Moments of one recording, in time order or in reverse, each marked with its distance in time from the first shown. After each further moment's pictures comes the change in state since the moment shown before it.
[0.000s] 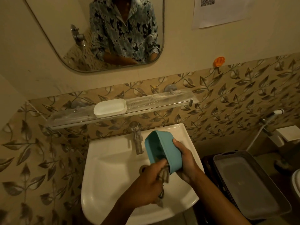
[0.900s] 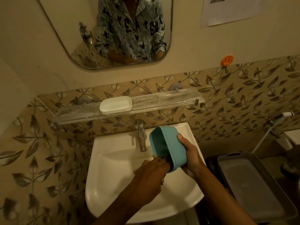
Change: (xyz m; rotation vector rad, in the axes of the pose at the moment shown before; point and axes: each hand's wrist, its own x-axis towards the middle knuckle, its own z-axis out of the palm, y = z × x) left_hand 0.003 0.011 -0.002 0.592 -0.059 -0.126; right_hand 0.005 -0.008 -0.003 -0.016 -0.074 -0.064
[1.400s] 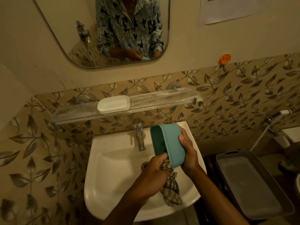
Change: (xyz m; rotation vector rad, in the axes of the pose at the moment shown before) left_hand 0.002 0.020 -0.009 -1.037 0.040 -0.141; right_hand -0.002 0.001 0.007 -0.114 -0.003 -0.348
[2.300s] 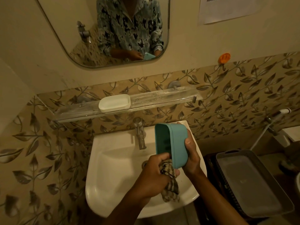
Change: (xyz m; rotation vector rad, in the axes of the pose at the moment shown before) left_hand -0.010 -0.001 0.002 -0.026 0.076 0.006; right_hand -0.015 0.008 -0.004 -0.027 0.005 -0.168
